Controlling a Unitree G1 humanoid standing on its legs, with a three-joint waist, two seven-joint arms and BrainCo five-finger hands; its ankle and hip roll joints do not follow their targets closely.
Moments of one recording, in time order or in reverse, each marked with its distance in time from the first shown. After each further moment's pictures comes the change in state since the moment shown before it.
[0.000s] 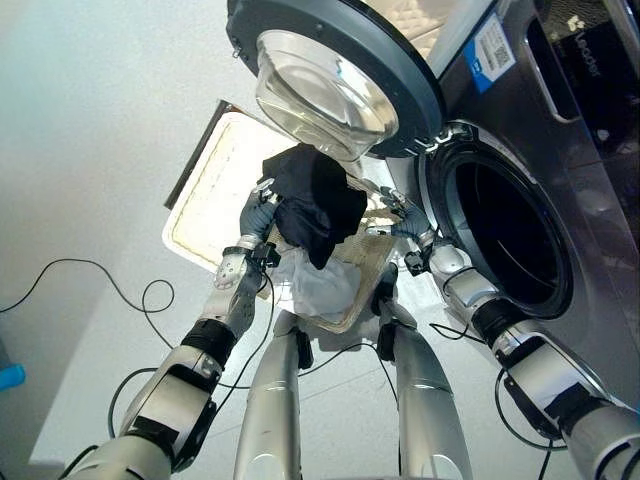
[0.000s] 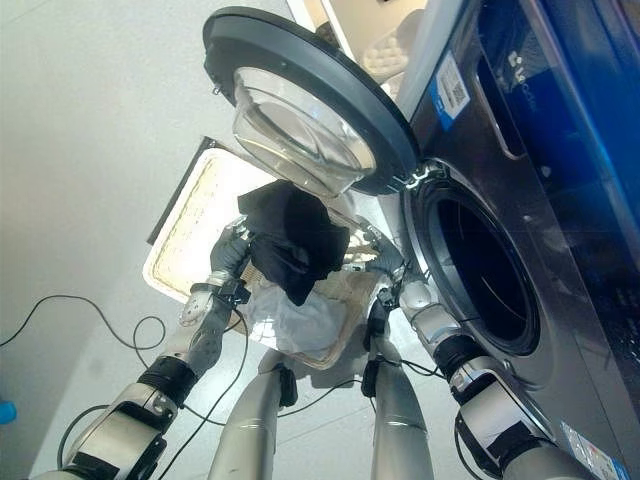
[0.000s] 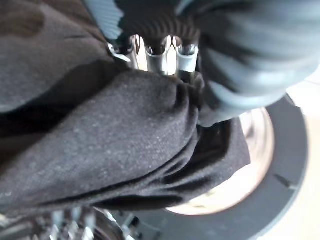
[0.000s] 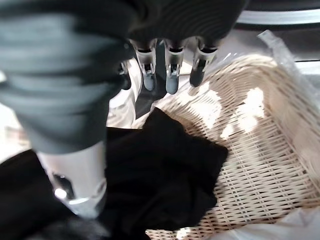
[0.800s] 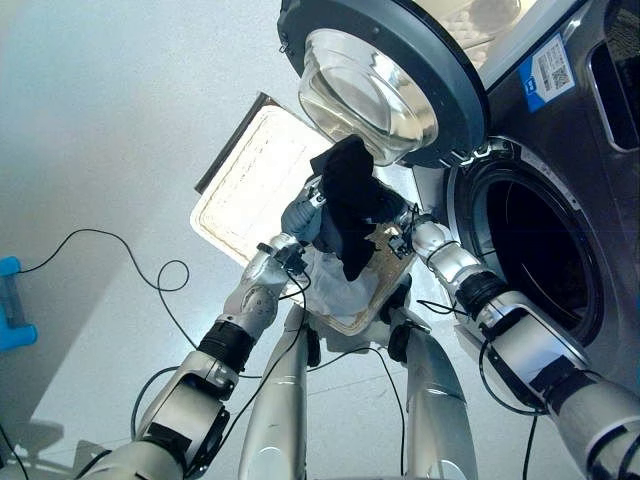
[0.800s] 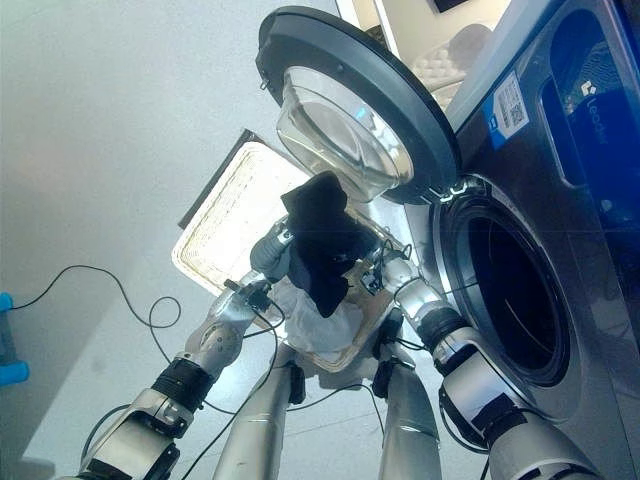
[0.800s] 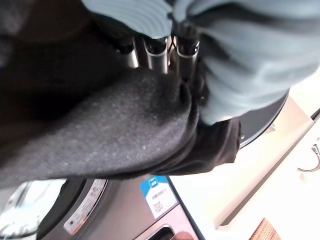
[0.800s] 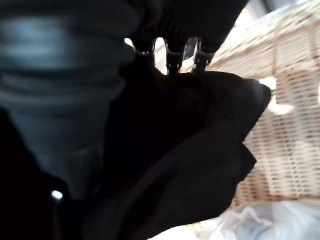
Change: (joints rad) left arm 0.032 -0.089 -0.007 -0.222 -0.204 0.310 -0.253; right arm -0.165 0.073 0.066 0.051 -0.057 0.080 0.116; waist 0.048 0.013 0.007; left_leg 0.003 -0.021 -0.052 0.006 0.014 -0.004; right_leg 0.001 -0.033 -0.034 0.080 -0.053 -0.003
